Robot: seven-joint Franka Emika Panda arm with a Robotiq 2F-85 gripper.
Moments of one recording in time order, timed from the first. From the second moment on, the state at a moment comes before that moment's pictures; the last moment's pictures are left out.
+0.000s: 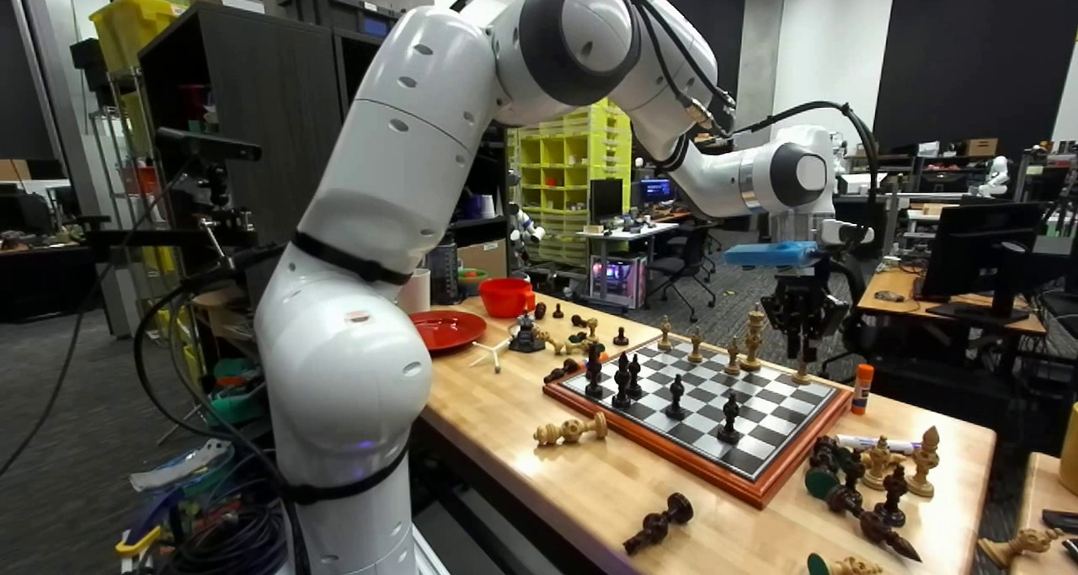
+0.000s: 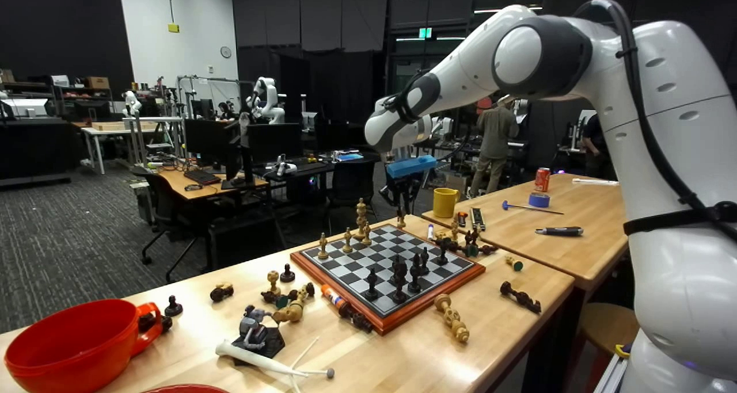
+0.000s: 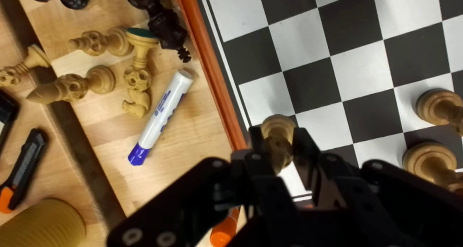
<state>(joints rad) -0.10 0.45 -0.14 -1.62 -0.14 2.01 0.20</state>
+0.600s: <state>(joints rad) -0.10 0.58 -0.13 -1.46 -0.14 1.92 0.20</state>
